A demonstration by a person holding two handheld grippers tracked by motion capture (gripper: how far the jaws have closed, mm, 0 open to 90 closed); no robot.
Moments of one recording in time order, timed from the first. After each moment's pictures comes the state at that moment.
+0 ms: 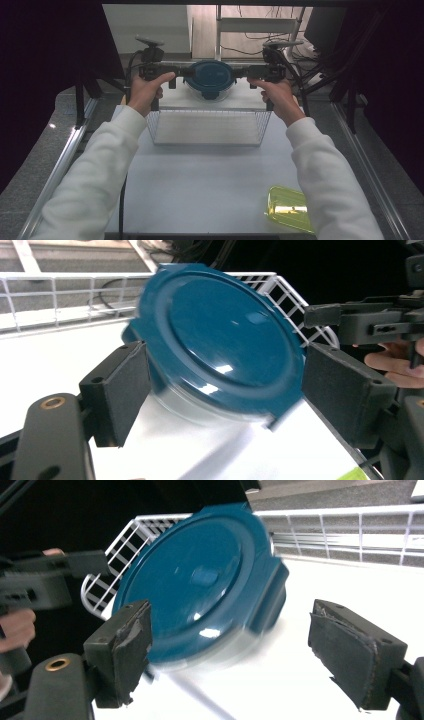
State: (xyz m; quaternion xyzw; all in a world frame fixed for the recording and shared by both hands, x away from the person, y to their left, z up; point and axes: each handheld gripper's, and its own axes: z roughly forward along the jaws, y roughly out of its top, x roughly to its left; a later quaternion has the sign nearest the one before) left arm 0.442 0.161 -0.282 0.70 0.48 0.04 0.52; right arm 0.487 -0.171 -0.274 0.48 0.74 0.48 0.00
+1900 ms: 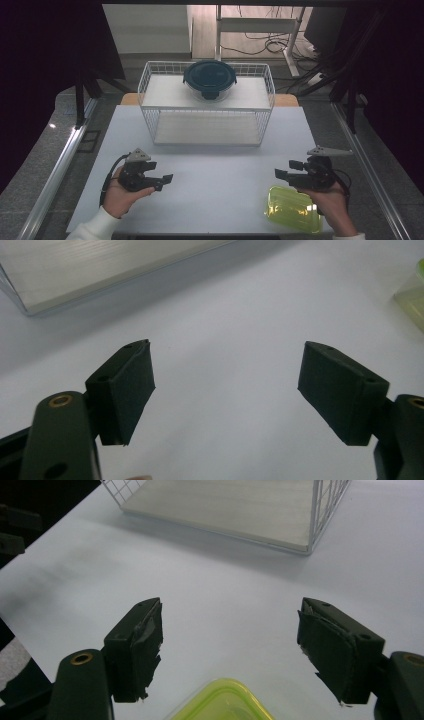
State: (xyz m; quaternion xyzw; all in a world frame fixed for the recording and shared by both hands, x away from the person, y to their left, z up) left arm 0.257 0.183 -0.459 0.79 0.46 0.10 0.40; right arm 0.289 -0.301 -0.414 0.45 0.78 0.42 0.08
